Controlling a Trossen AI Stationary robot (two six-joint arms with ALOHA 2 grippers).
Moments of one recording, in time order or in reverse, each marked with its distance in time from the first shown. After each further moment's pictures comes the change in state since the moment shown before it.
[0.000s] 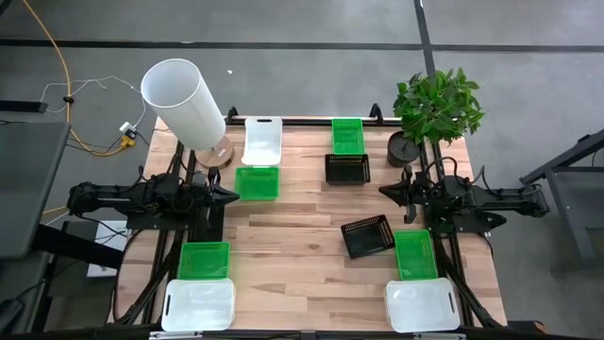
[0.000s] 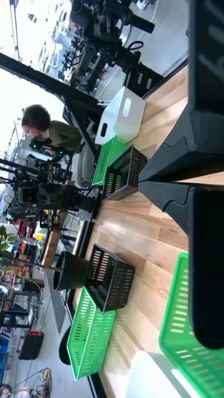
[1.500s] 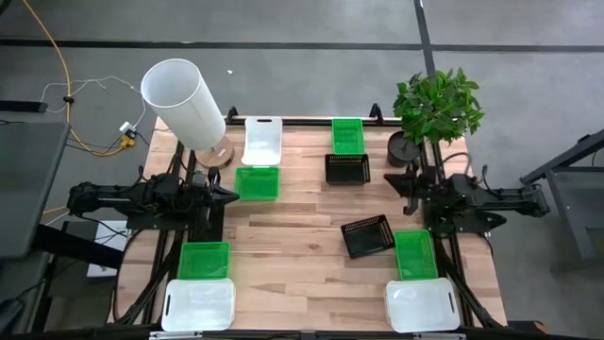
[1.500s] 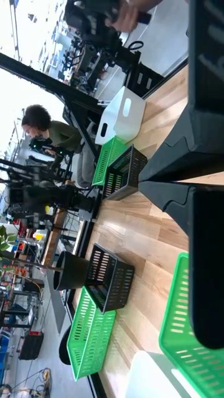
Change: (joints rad) left arm 0.000 0.000 0.000 0.000 0.000 0.000; right arm 0.000 0.001 0.000 0.238 0.161 -0.077
